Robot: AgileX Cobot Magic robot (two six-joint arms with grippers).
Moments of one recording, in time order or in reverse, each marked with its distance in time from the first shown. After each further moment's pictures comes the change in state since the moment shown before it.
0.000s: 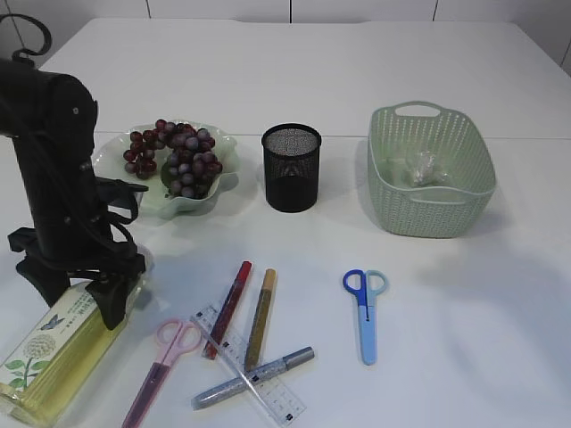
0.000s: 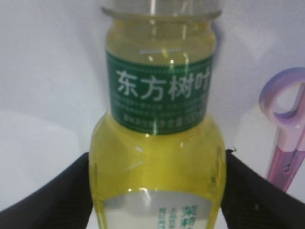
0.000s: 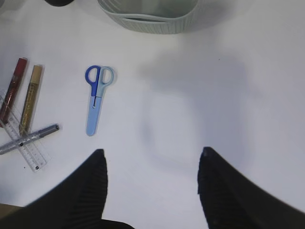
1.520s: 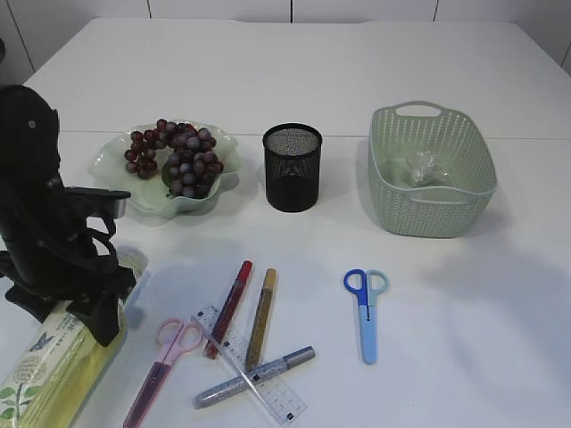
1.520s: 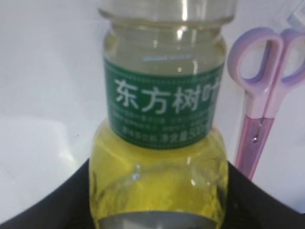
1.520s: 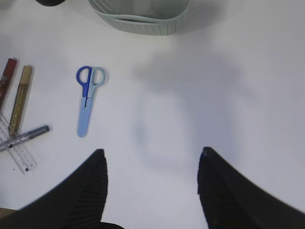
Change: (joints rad) left arm 0.000 -0.134 0.192 -0.091 -0.133 0.010; right arm 0.000 0.000 0.000 -0.030 0.000 0.000
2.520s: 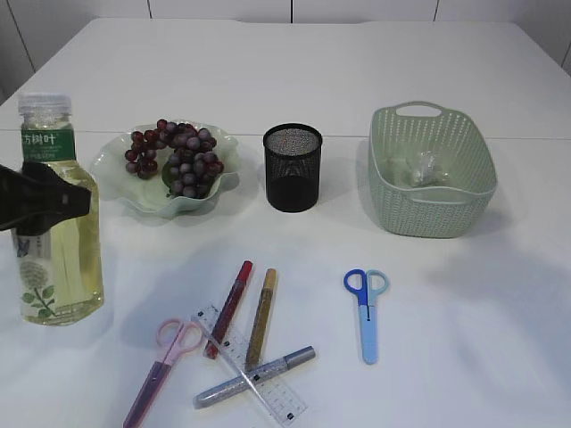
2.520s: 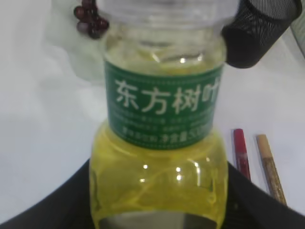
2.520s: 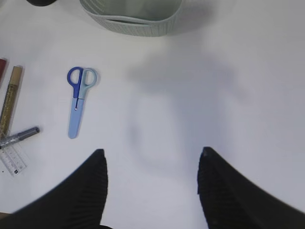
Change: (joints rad) left arm 0.000 -0.627 0.437 0.075 -0.794 -0.151; right arm 0.000 0.000 0.000 -0.029 0.000 0.000
